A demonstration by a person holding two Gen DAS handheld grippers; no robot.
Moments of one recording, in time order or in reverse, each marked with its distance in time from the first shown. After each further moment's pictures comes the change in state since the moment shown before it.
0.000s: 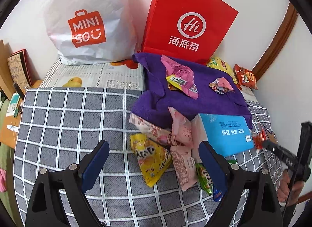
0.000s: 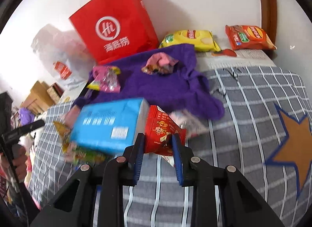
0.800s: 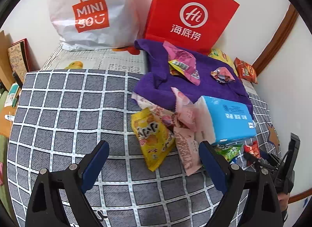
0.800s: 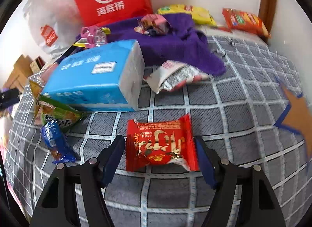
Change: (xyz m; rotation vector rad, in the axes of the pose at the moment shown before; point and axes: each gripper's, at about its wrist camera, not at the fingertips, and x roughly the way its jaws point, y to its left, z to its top) left arm 0.007 0.010 -0.024 -0.021 0.034 -0.005; right arm 0.040 0.014 -0.055 -0.055 0.051 -0.170
